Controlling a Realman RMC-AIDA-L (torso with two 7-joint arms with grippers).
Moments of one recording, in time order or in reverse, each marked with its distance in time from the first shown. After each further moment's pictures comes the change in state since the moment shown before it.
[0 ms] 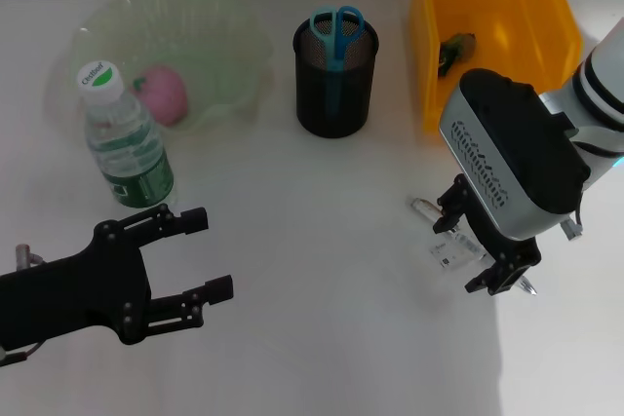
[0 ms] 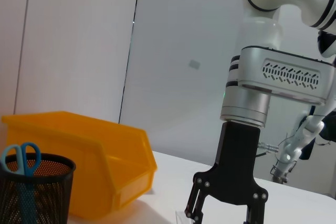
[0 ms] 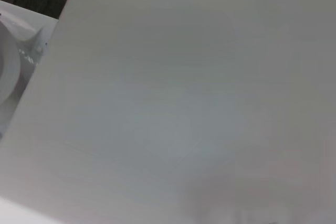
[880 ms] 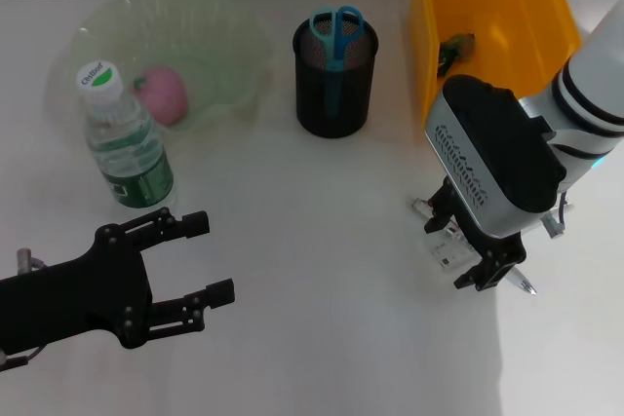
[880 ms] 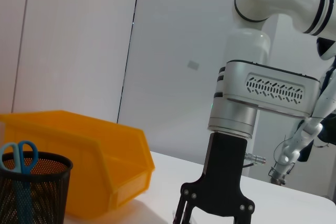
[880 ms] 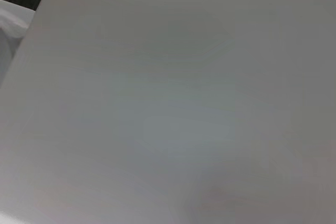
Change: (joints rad) left arm 0.005 -0.002 0.002 -0.004 0.000 0.004 -0.002; right arm 0.048 0.005 -0.006 0.135 0.003 0.089 -0.026
